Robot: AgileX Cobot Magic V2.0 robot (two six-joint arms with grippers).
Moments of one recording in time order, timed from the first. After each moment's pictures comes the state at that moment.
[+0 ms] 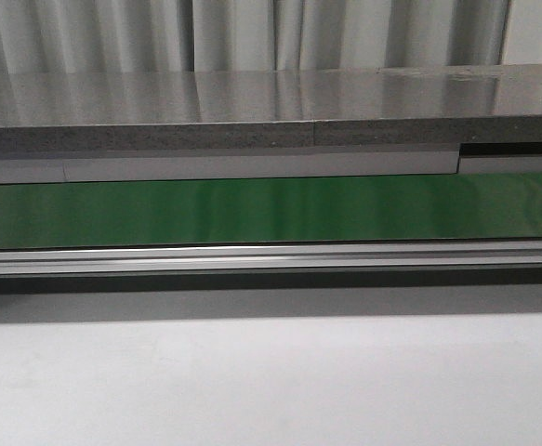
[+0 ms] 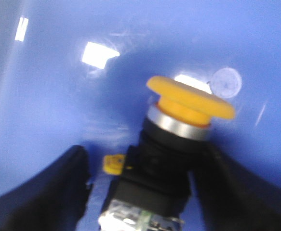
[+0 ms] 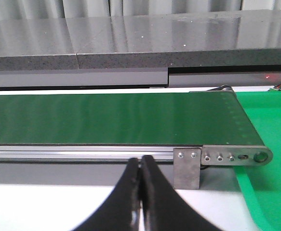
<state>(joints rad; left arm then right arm) 0.36 2.04 -1.34 0.06 0.71 -0.03 0.06 -0.01 0.03 0.01 0.14 0.05</state>
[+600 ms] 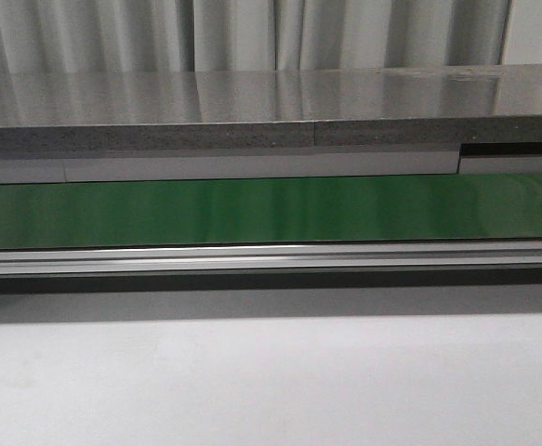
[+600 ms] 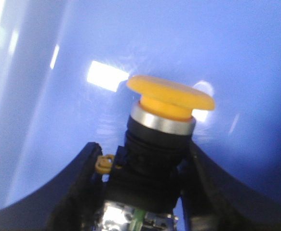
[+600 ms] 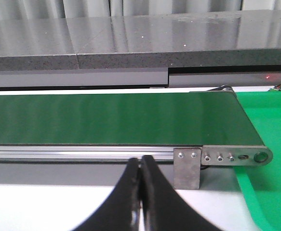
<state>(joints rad) 0.36 1.91 -1.35 0.05 0.75 -0.03 0.06 -0.01 0.03 0.01 0.14 0.05</state>
